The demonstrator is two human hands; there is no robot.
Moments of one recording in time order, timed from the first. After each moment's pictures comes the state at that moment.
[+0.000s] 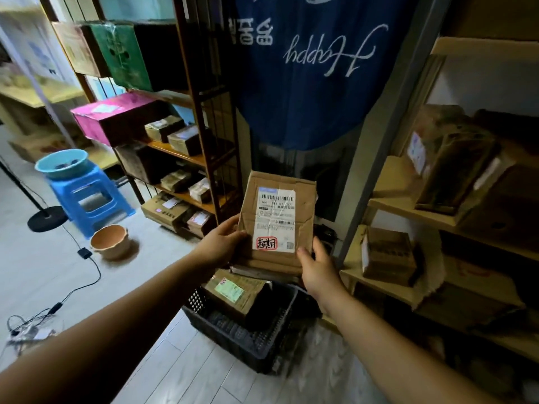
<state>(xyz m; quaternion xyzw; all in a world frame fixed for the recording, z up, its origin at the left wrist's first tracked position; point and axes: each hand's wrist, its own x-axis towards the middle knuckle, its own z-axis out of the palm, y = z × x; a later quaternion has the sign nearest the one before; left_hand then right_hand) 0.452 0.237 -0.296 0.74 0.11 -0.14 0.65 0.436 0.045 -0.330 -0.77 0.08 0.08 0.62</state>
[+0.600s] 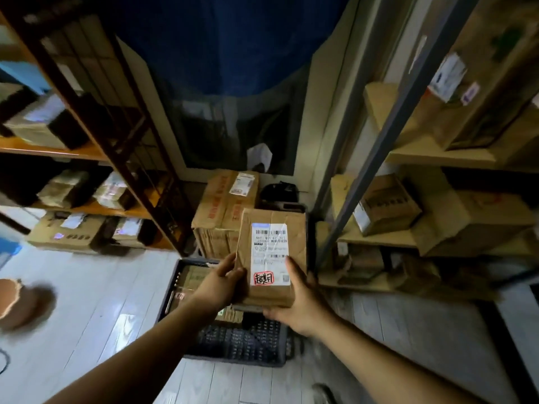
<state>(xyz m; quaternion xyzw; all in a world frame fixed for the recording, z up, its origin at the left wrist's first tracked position) 0.632 0.280 -0.505 0.72 0.09 -0.33 0.61 0.550 0.113 -0.504 -0.88 0.14 0.18 0.43</state>
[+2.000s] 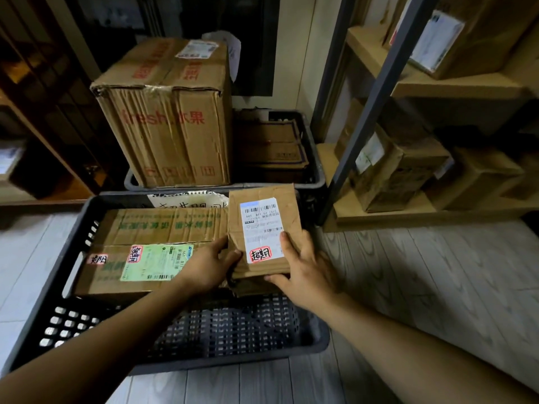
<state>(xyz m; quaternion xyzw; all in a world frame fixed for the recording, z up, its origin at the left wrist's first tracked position) 0.681 0.314 -0.964 0.87 -0.18 -0.29 0.36 0.561 0.147 -0.961 -0.97 0.17 0.09 0.15</state>
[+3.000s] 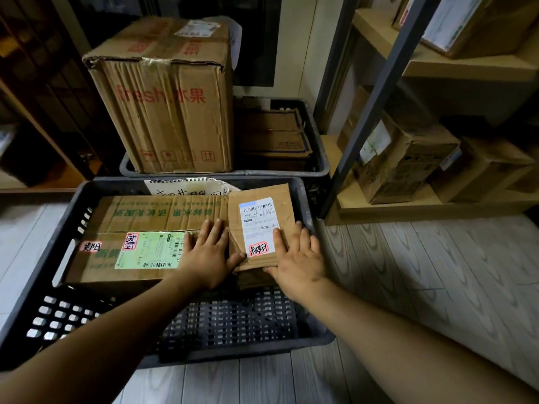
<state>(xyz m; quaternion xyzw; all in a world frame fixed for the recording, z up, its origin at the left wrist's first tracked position) 0.695 0.316 -1.033 0.94 -0.29 -0.17 0.03 0.588 0.160 -1.005 -0.98 0.15 0.16 -0.05</state>
